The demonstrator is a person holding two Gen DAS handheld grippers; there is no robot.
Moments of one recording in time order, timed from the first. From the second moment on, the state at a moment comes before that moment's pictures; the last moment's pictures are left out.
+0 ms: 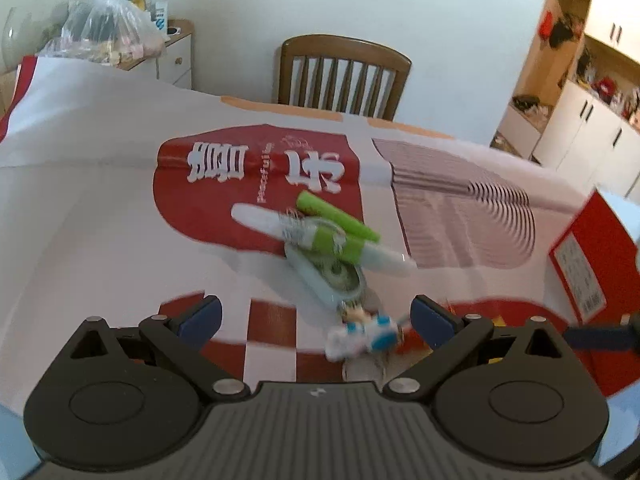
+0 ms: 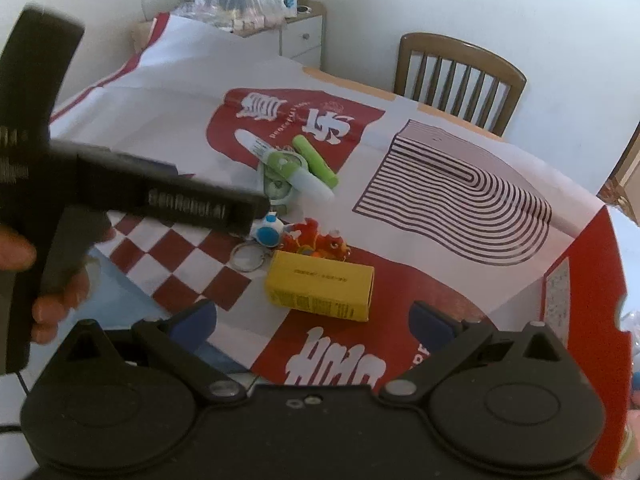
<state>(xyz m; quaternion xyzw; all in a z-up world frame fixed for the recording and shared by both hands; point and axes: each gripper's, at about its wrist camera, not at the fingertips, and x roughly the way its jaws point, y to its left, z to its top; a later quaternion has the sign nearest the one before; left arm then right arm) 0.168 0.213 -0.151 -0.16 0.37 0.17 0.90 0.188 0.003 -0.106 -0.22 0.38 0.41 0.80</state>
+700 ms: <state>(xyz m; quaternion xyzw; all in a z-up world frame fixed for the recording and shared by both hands) 0.229 0.301 -0.173 -0.34 0.36 0.23 0.84 0.207 0.037 -0.132 -0.23 0.39 0.42 0.79</state>
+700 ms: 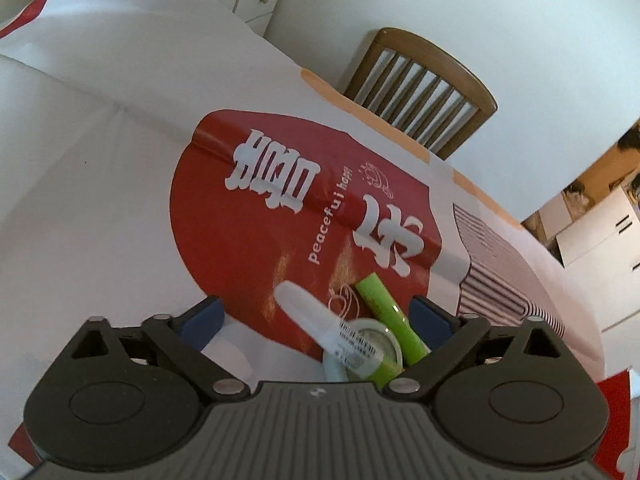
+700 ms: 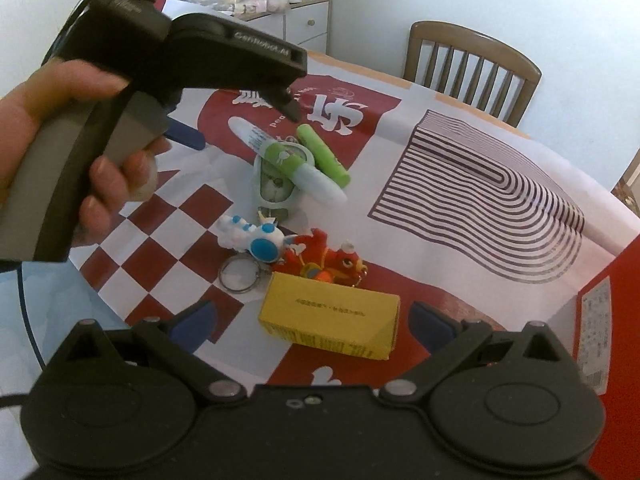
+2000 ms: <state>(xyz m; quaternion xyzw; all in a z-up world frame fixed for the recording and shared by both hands) 0.173 0.262 -0.097 -0.31 0.29 0.18 0.89 0.193 -0.012 -0.082 -0.18 0.37 0.39 0.82</state>
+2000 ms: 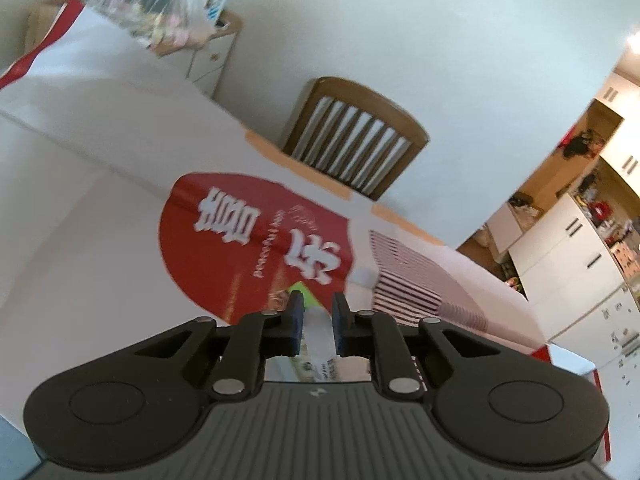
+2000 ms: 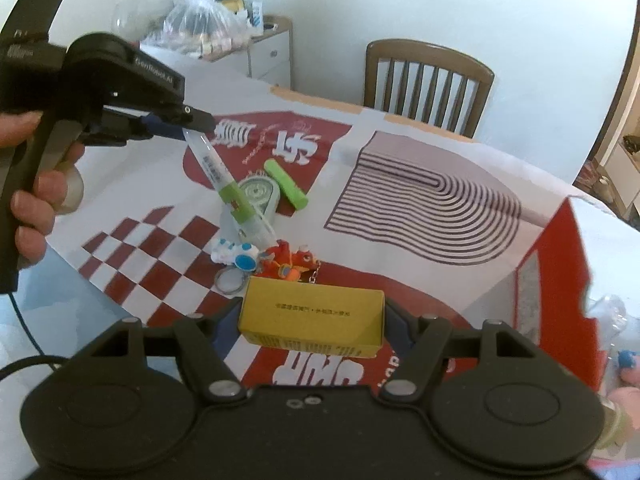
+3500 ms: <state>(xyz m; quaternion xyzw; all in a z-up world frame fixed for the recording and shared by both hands) 0.267 -0.040 0.021 -0.19 0.30 0.00 0.93 0.302 -0.285 -0.025 -0.15 0.36 0.27 0.88</state>
